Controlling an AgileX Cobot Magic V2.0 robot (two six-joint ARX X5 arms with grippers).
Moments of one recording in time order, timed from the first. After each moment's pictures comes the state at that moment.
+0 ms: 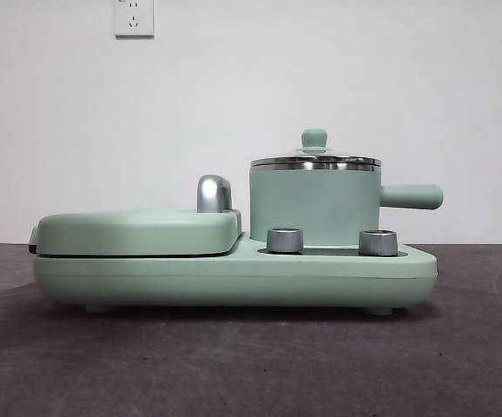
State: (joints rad) left arm -0.69 0.68 0.96 -0.79 0.08 -0.17; right arm 0.63 0.48 0.94 -0.92 -0.11 0.32
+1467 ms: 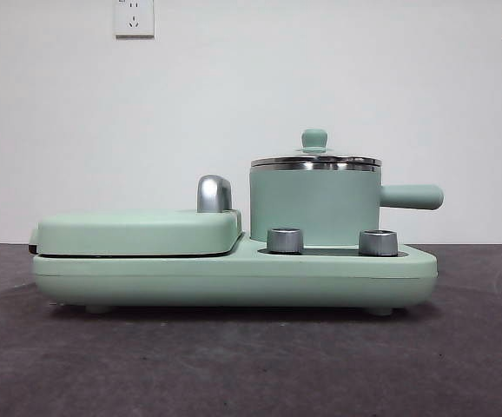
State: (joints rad) left arm -0.06 0.01 0.12 -0.25 0.04 -0.04; right arm 0.63 0.48 0.94 -0.92 -0.11 0.32
